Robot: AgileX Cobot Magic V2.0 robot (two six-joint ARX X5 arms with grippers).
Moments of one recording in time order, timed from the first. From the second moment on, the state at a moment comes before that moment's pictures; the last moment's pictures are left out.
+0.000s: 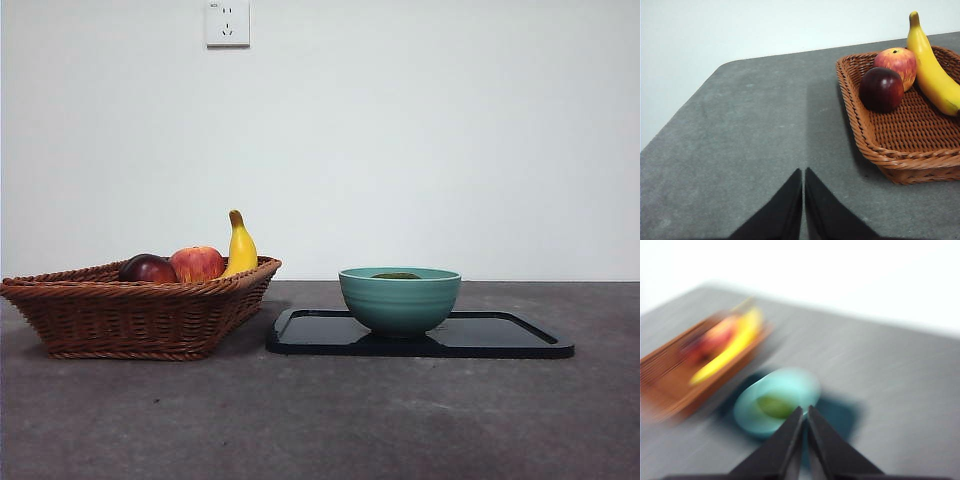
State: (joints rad) left arm 0.03 0.01 0.03 -0.18 0.00 0.14; right arm 0.13 0.55 0.74 -0.41 -0.28 -0.02
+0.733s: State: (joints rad) left arm 0.03 0.01 0.03 -0.18 0.00 0.14; right arm -0.01 0.03 0.02 0.00 -0.07 -0.02
